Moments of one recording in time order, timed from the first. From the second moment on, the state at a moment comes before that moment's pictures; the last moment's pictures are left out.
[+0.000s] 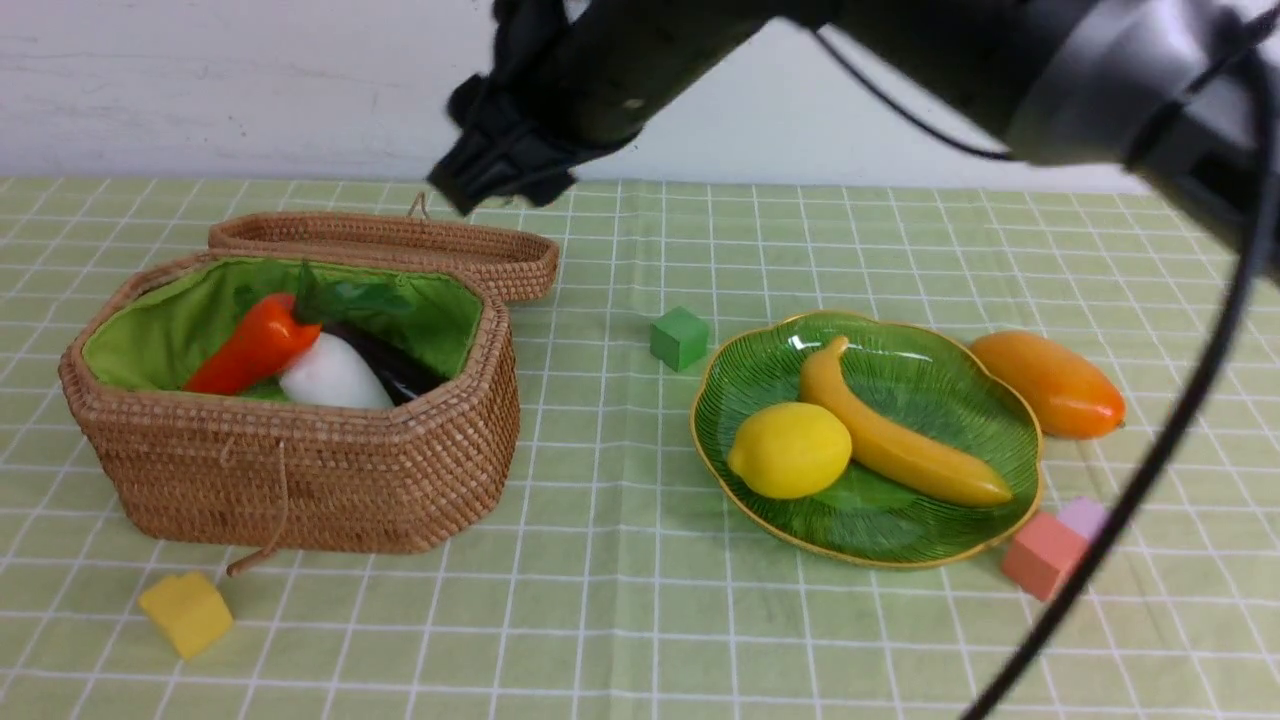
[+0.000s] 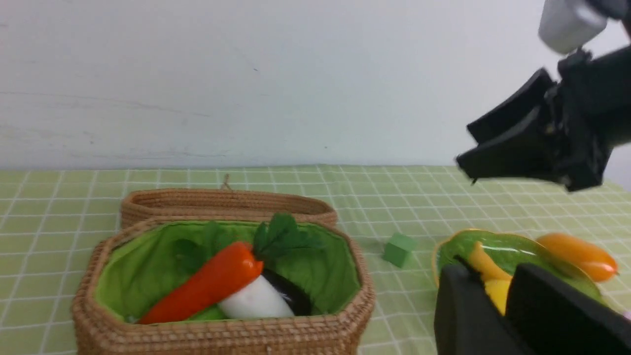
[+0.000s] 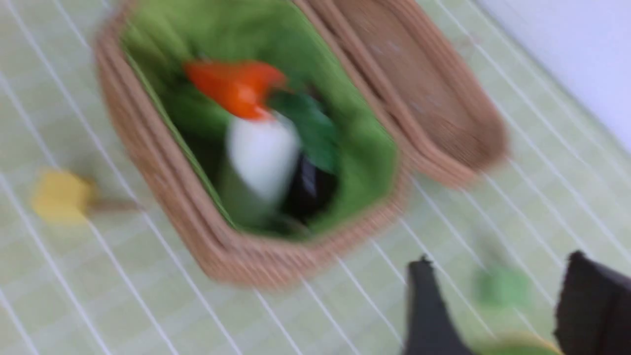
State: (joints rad) right arm 0.80 1.95 -2.26 -0.20 1.16 -0.16; left arm -0.75 0.43 -0.75 0.63 0.62 -0.79
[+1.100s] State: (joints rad) right arm -0.07 2.11 -1.93 0.11 1.16 -0.27; left arm -0.75 0.43 -0.75 -0.09 0.62 -0.13
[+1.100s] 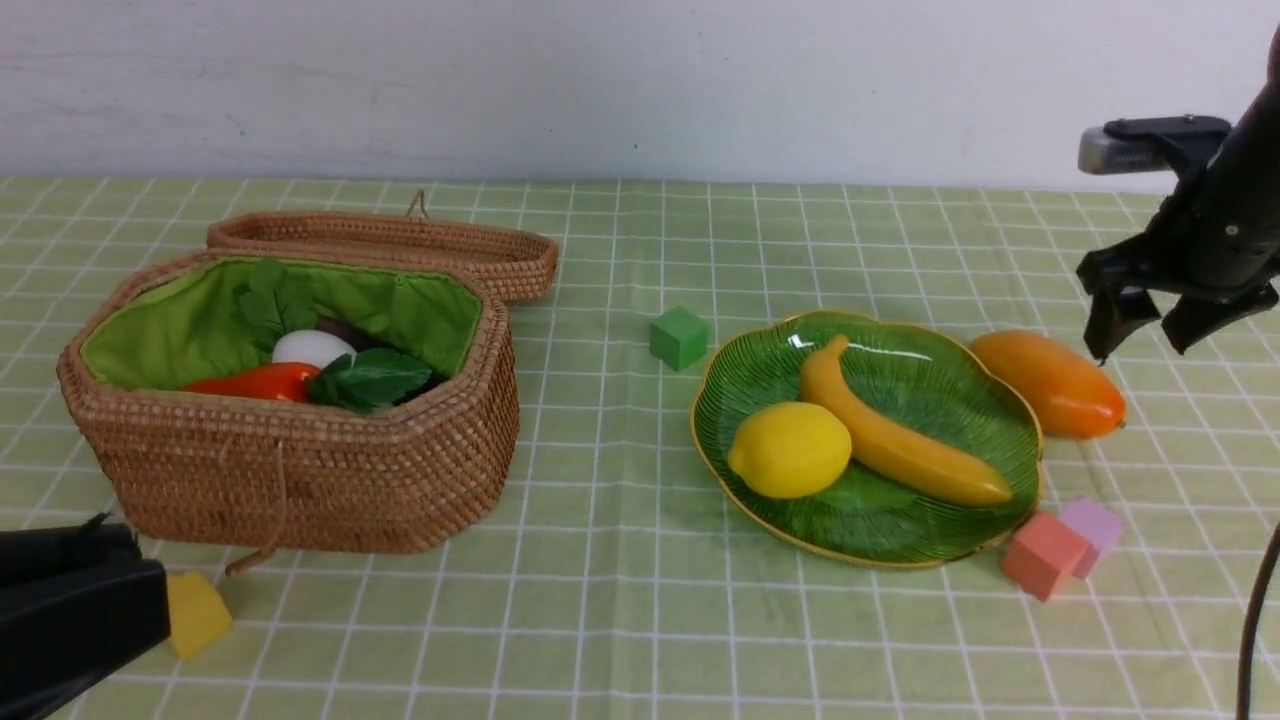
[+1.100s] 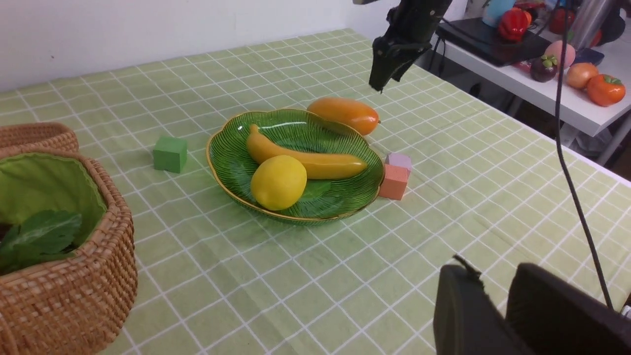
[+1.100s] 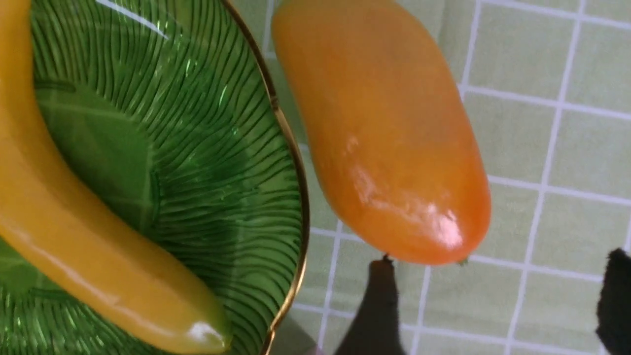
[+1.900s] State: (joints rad) right arm -0.05 2.28 -1.93 0.15 0.89 -0.39; left arm -0.75 0.43 -0.75 -0.15 0.63 -0.13
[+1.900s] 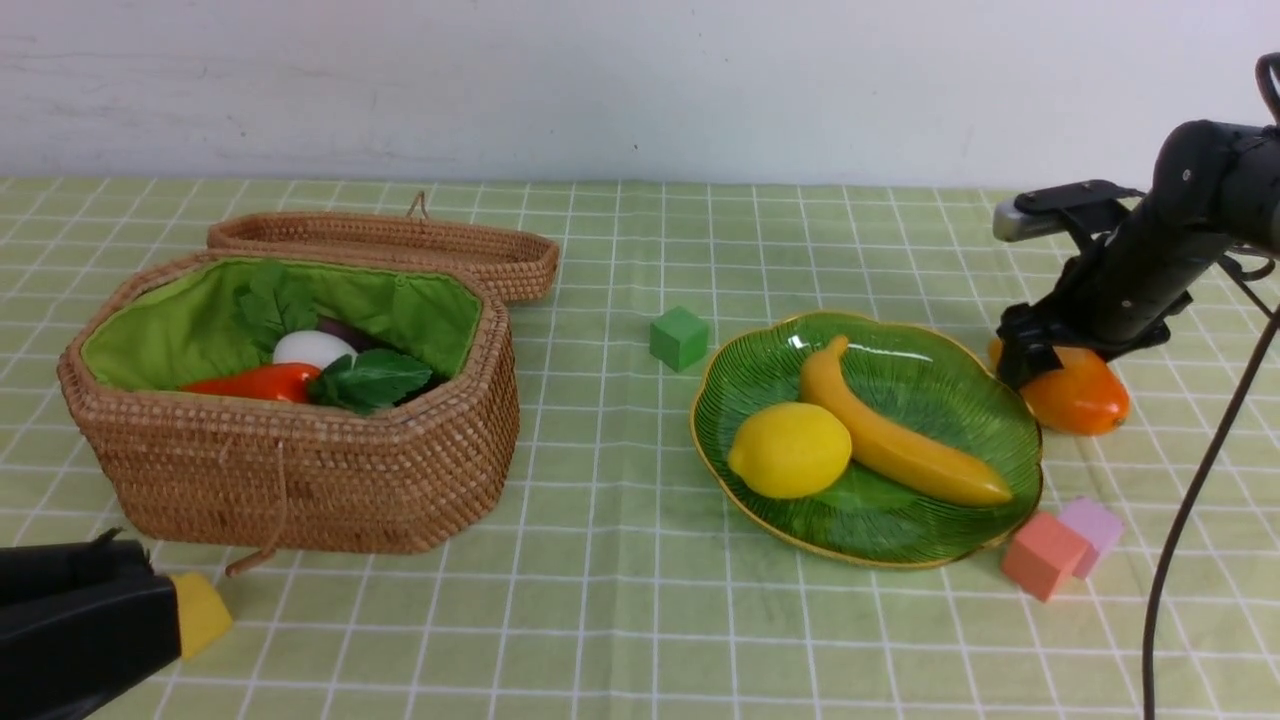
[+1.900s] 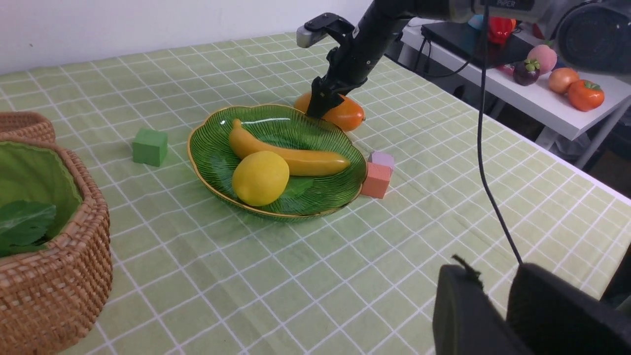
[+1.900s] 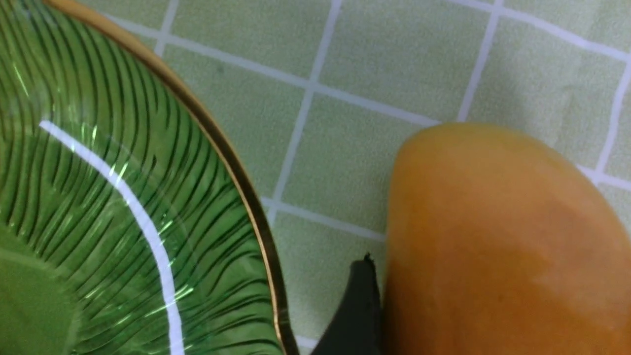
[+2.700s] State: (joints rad) right arm -0.05 2.21 -1.93 0.09 0.94 -0.31; left arm -0.75 0.43 -0.75 -0.13 0.62 -0.13
